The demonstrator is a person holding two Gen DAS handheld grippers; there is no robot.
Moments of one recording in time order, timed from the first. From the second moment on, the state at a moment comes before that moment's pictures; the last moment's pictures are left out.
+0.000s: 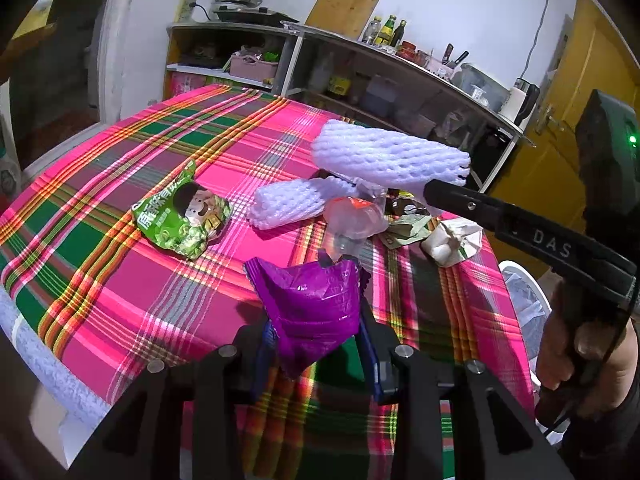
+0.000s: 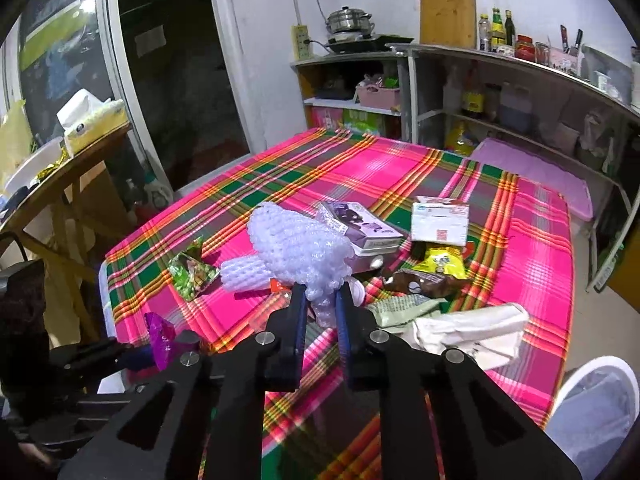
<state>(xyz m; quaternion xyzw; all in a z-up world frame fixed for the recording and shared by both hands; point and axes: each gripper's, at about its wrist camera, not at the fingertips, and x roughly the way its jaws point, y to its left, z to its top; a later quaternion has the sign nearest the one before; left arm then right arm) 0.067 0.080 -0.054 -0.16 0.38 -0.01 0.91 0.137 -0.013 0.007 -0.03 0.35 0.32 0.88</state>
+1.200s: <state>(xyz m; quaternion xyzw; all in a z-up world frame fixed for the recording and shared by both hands) 0.103 -0.128 -0.014 -0.03 0.37 -0.23 0.90 0.049 -0.273 -0.018 0.11 0.36 0.07 0.92</state>
